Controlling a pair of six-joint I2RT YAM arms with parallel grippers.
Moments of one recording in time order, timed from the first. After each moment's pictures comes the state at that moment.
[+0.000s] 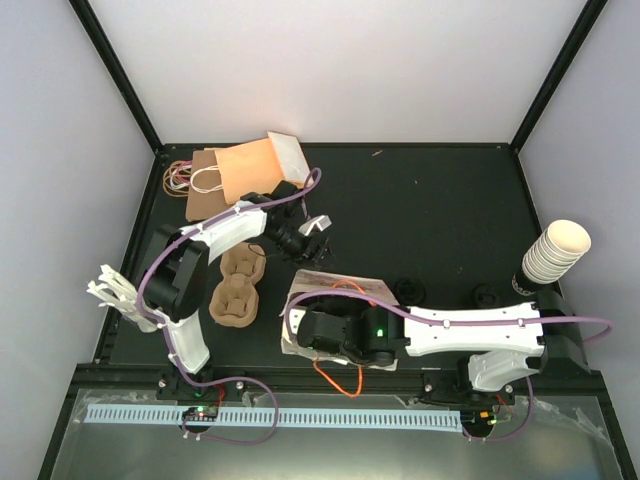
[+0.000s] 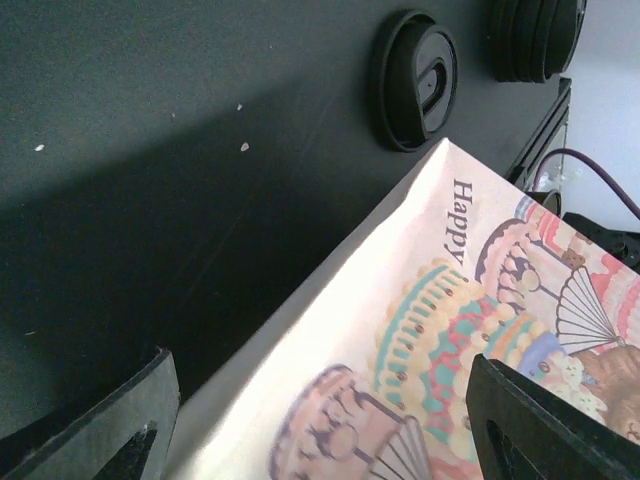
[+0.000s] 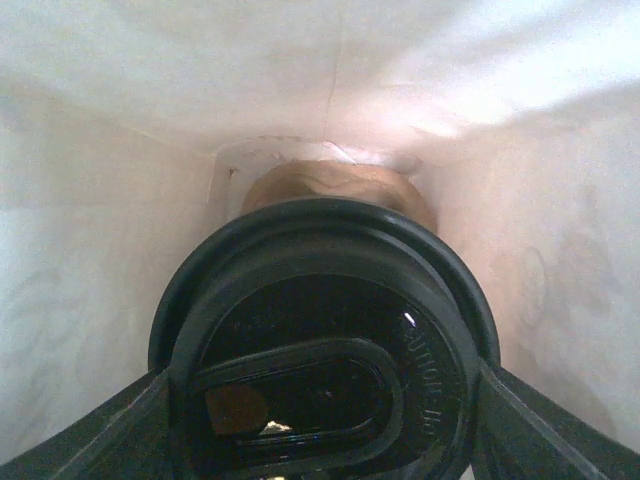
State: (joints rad) left arm -0.49 1.83 1.29 -0.82 0.84 -0.19; right arm 1.50 1.40 1.11 -0.72 0.61 -0.28
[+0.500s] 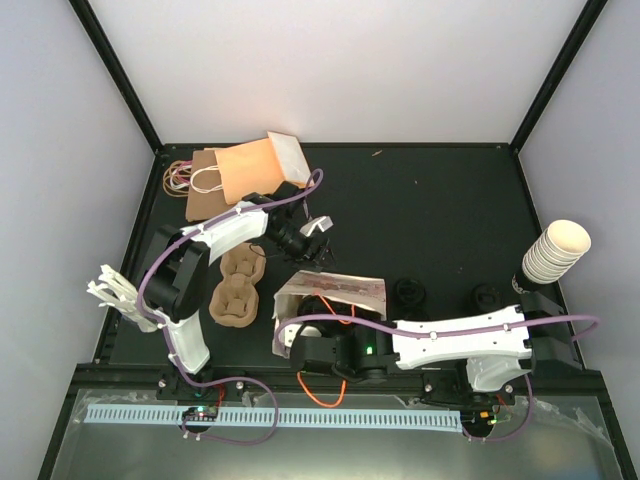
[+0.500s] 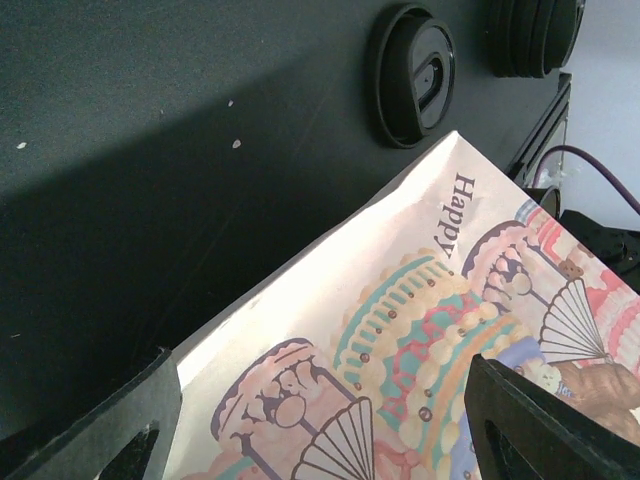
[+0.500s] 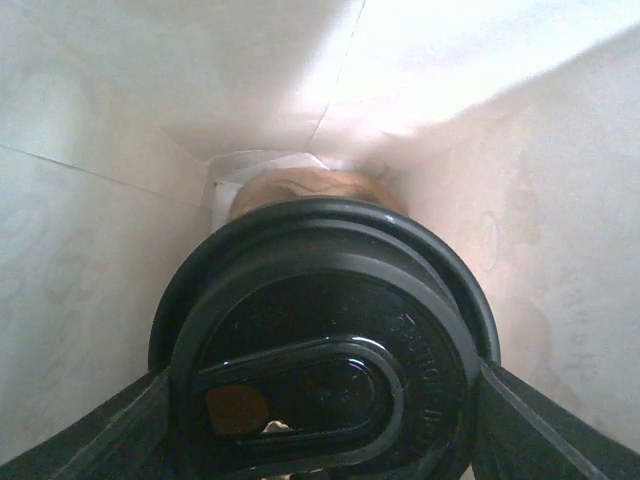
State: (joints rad) left arm -0.51 1.83 1.29 -0.82 0.84 -0.19; right arm 1.59 1.46 1.11 -0.75 0.75 -0.25
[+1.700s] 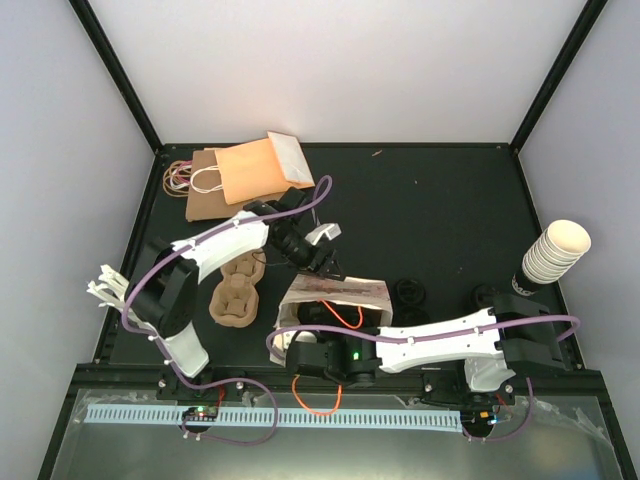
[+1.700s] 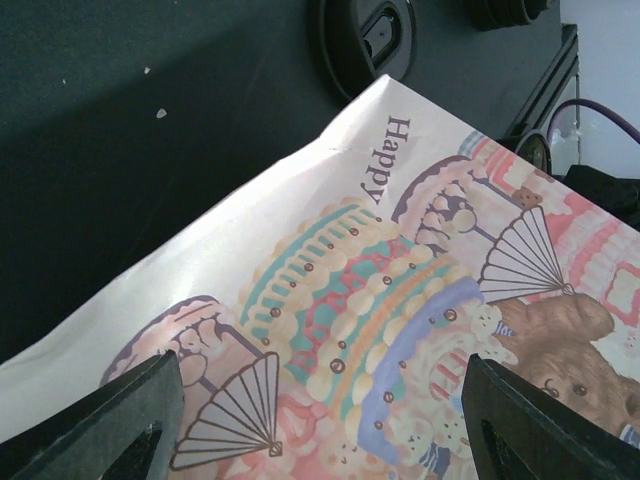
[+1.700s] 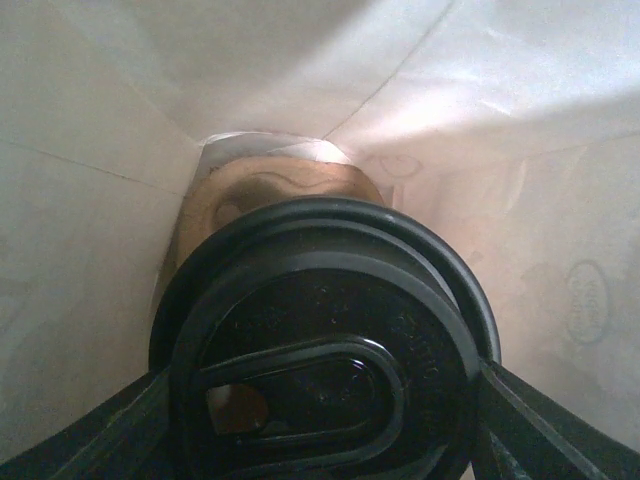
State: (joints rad) left arm -0.59 1.72 1.24 -0.79 0.78 -0.19; right arm 1.58 1.54 1.02 -0.59 0.84 -0.30
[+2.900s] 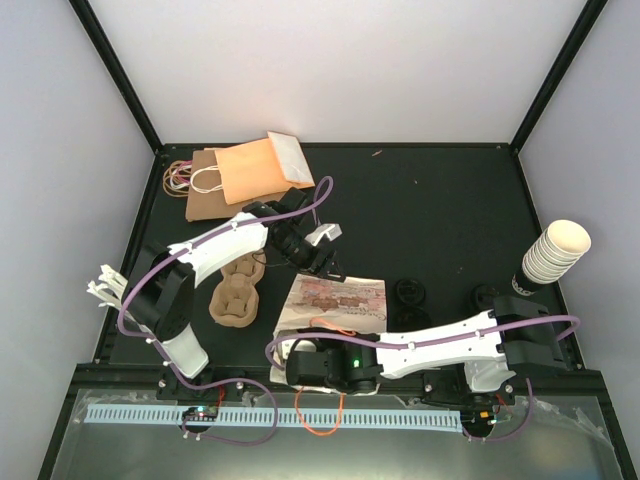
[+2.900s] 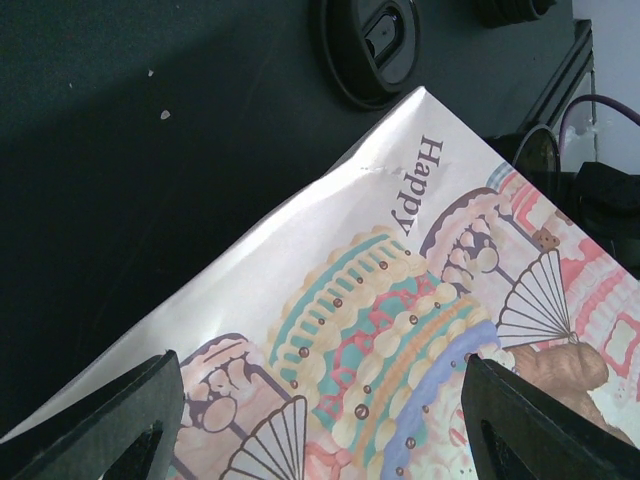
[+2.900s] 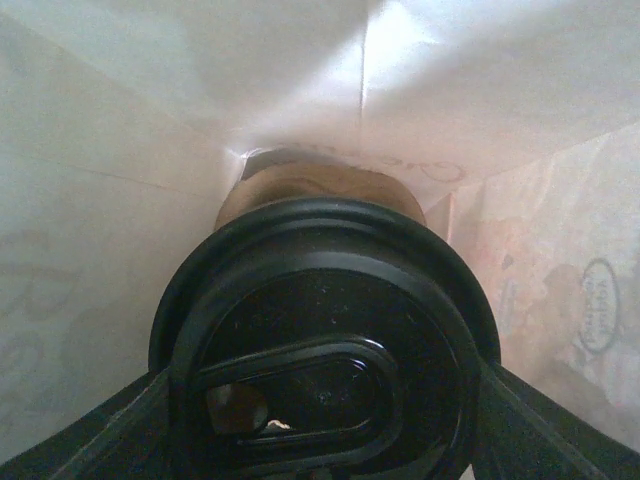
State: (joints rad) left arm -0.61 1.69 1.23 -0.80 0.75 -0.19; right arm 1.63 1.54 1.04 -0.62 0.79 -0.27
